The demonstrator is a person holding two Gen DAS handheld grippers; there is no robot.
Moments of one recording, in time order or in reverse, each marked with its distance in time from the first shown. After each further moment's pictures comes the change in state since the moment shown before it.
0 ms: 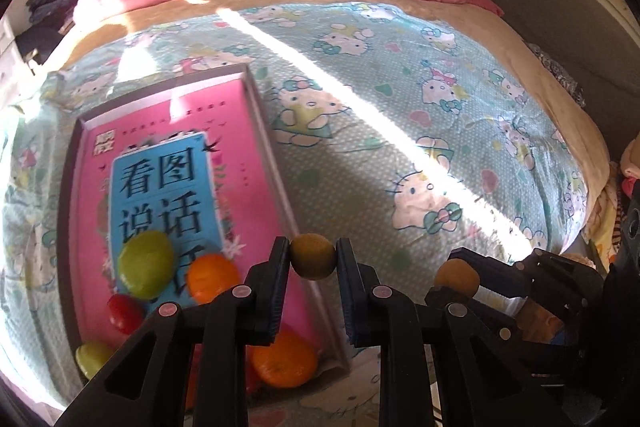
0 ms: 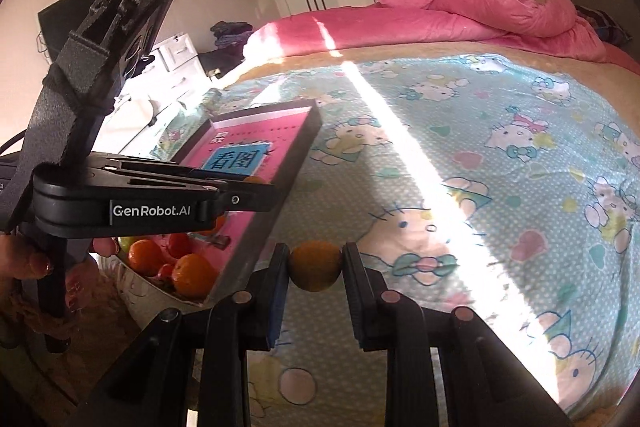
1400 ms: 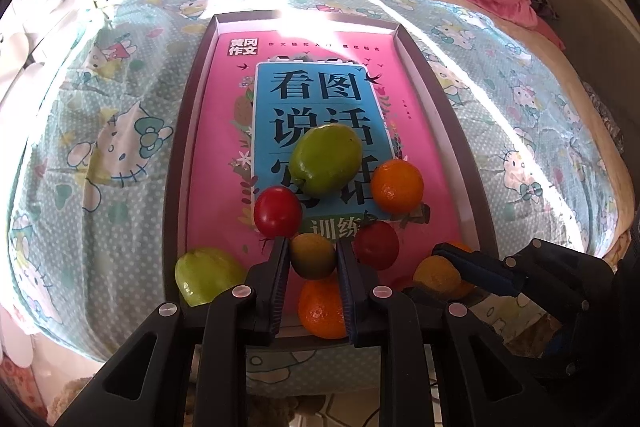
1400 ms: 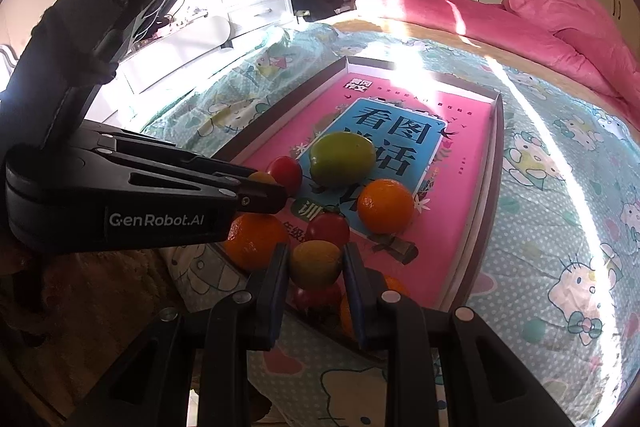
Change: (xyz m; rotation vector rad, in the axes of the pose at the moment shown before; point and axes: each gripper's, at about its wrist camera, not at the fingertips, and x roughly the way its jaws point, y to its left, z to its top) left arm -0.013 0.104 -0.064 -0.197 0.045 0.102; right arm 0.085 0.136 -0.006 -0.294 0.153 0.100
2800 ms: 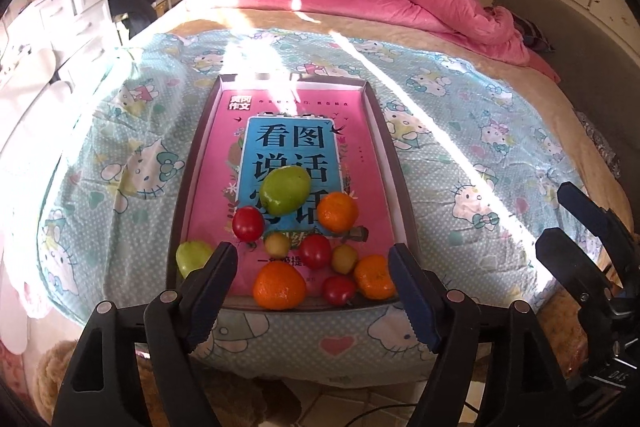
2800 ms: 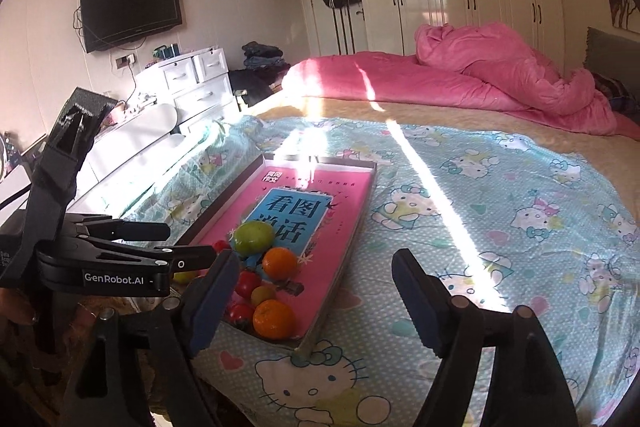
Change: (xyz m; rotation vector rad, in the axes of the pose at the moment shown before) left arm -0.077 -0.045 -0.022 -0.039 -0.173 0.034; right arm -0.135 -0.050 -0.008 0.144 -0.280 -0.177
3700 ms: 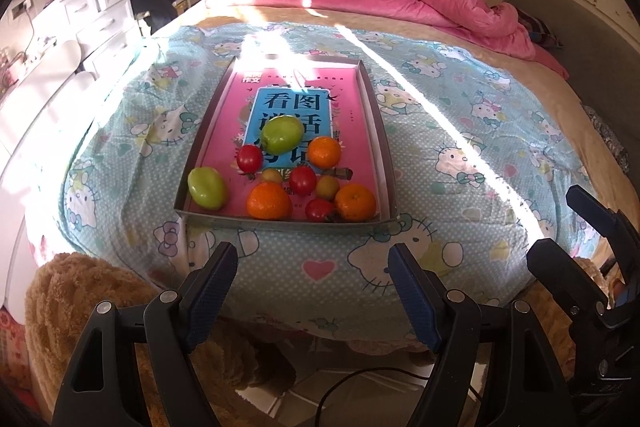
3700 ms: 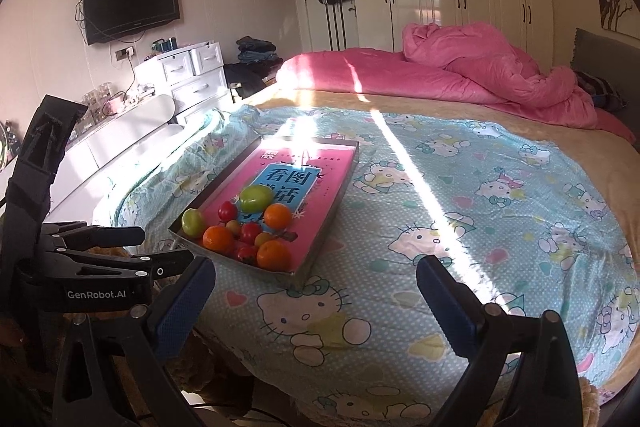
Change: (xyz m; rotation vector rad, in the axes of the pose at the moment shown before) left arm -0.044 -0.027 -0.064 -0.016 -0.010 0.073; right arm -0.060 0.005 -0.040 -0.015 0.038 -0.033
